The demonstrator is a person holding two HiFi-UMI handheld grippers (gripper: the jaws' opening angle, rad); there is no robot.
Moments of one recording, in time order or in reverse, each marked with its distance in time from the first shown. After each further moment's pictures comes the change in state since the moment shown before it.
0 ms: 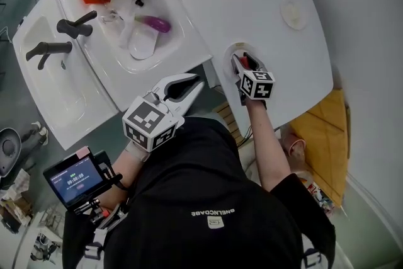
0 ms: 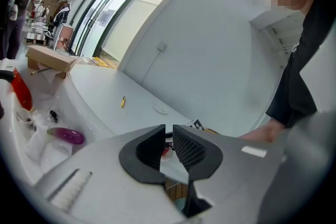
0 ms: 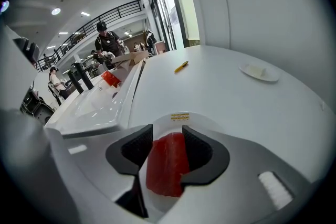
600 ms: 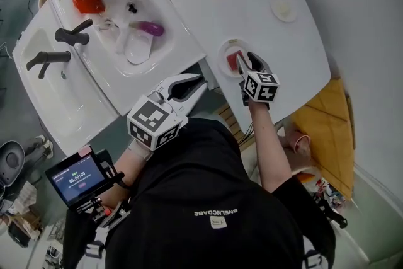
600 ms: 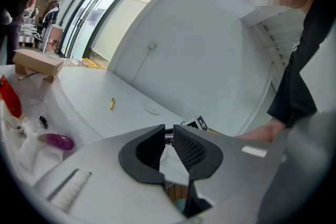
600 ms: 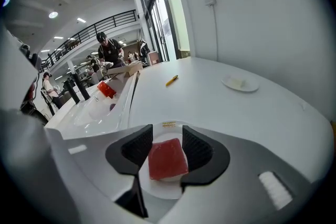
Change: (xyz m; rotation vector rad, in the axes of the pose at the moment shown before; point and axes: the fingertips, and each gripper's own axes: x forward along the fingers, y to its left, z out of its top) left arm 0.008 -0.022 -0.001 0.058 0.017 -0.074; right arm -0.041 -0.012 0.014 0.043 -0.108 -0.075
